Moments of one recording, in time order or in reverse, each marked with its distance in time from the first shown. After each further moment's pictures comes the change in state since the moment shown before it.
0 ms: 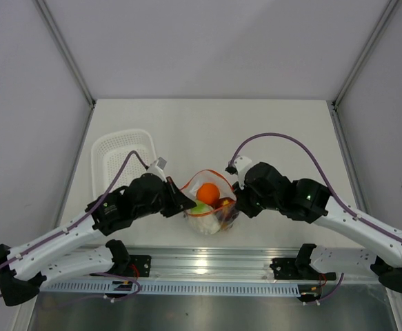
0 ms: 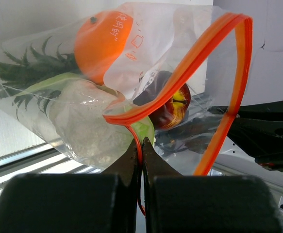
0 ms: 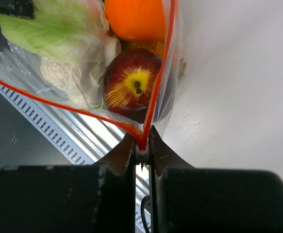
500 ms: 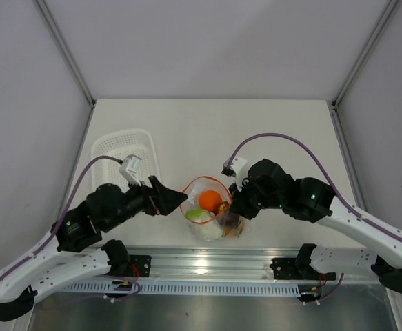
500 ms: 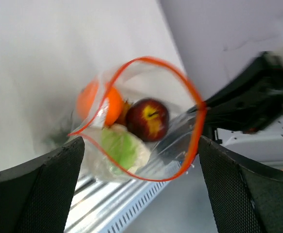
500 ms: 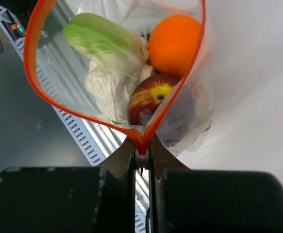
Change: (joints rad) left arm 0.005 -0.256 -0.010 0.009 -0.079 0.320; right arm 0.000 -0.024 0.017 0.054 -0.151 -0.077
